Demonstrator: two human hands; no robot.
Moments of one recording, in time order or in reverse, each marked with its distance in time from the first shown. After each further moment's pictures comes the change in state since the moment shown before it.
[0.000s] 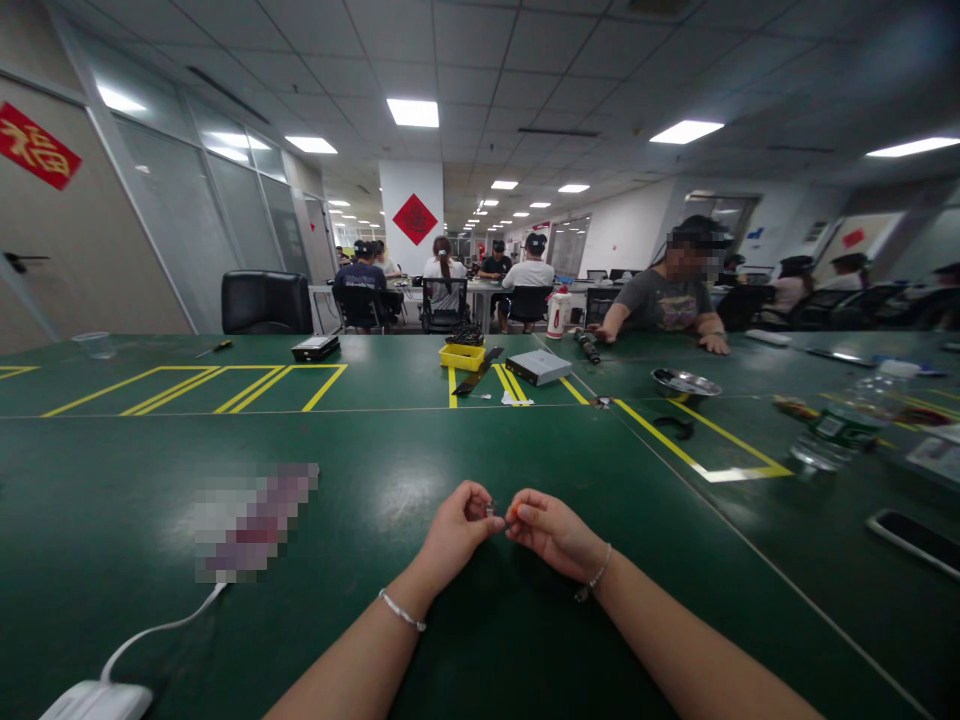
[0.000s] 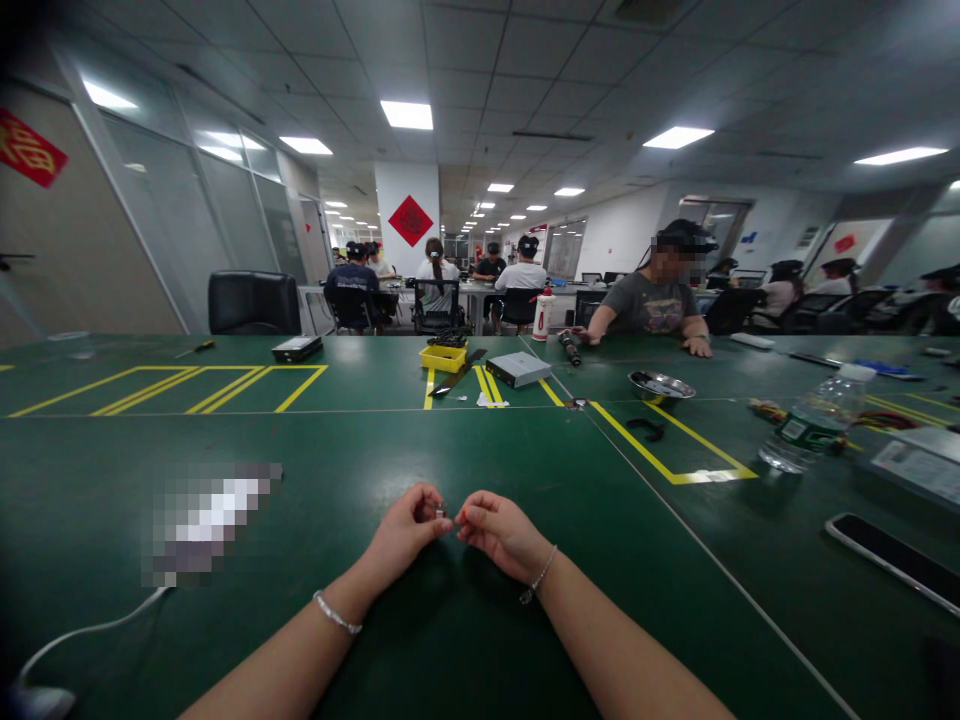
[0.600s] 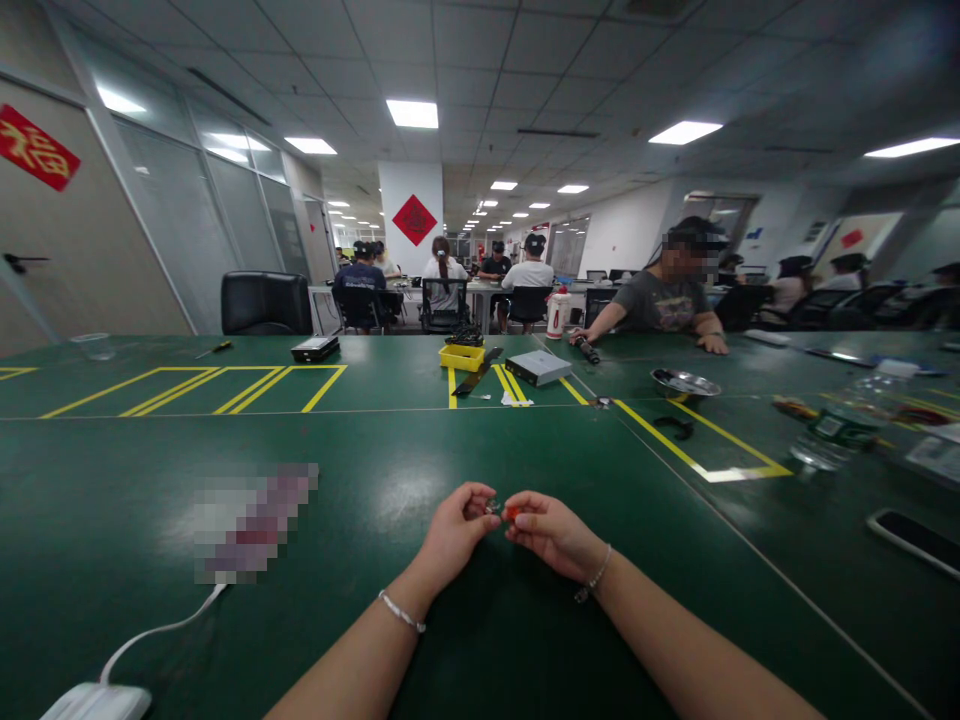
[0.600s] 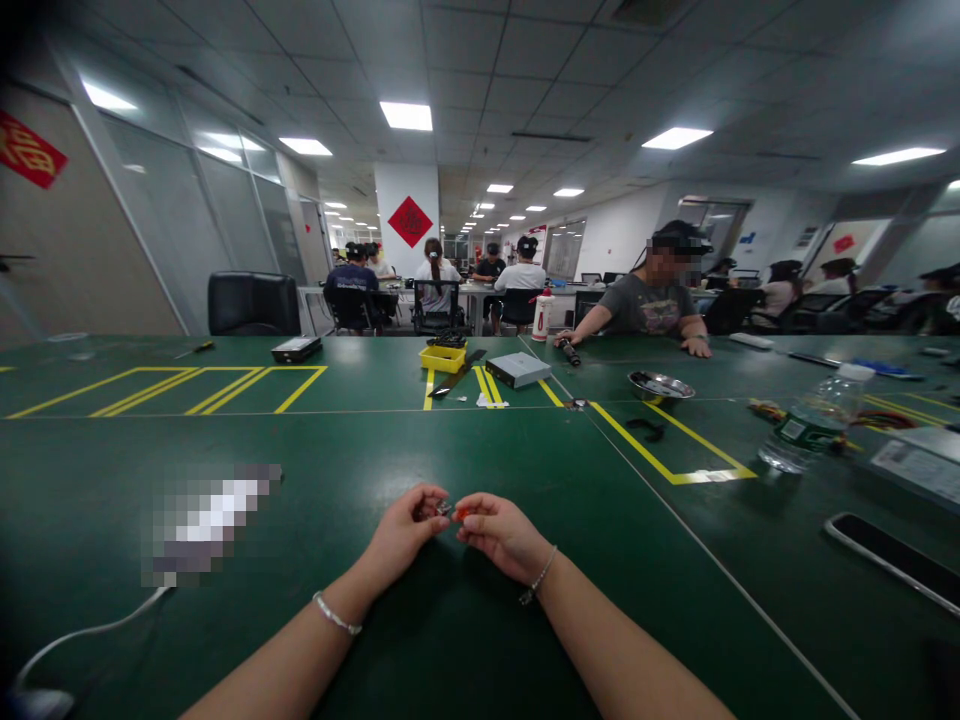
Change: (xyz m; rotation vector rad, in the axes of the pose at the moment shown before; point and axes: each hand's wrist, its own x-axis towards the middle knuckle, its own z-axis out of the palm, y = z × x) left_hand 0.002 -0.005 0.000 -0.018 0.001 0.022; right_hand 0.002 0.002 -0.005 -0.003 0.018 0.032
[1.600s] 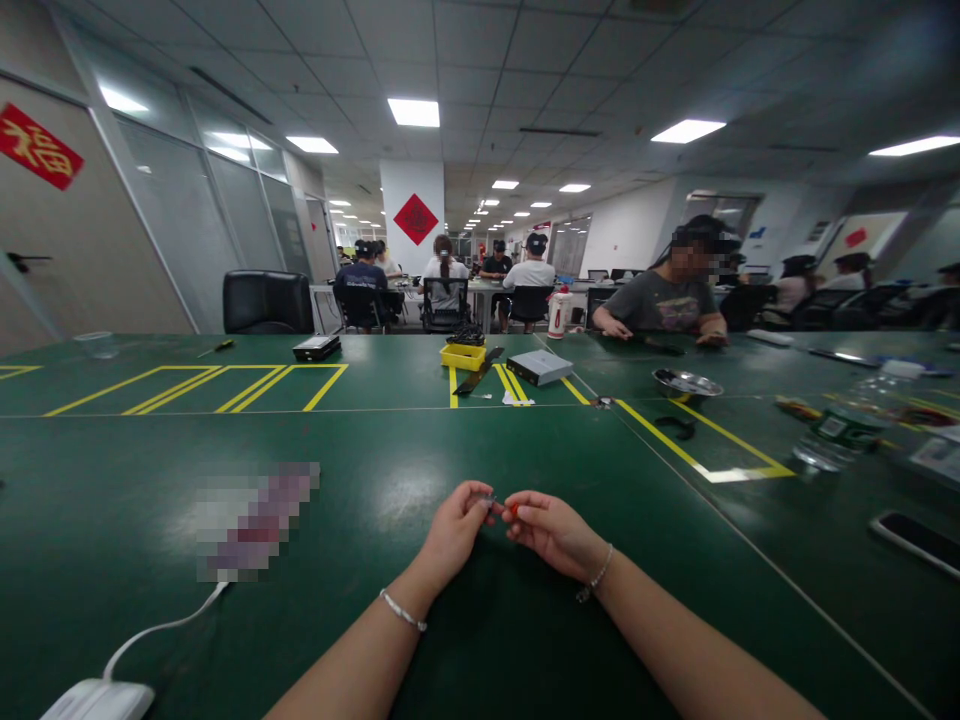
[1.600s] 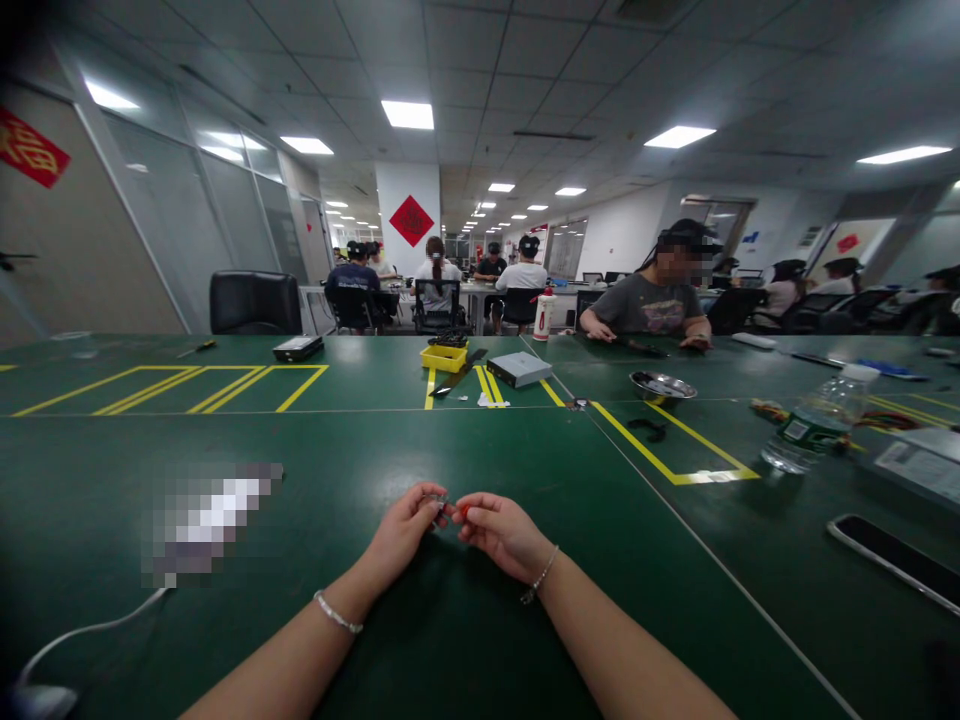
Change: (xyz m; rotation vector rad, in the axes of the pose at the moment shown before) left_hand -0.001 0.004 0.000 -0.111 -0.033 -0.018; right_hand 0.002 0.002 -0.003 0.015 -0.016 -0.010
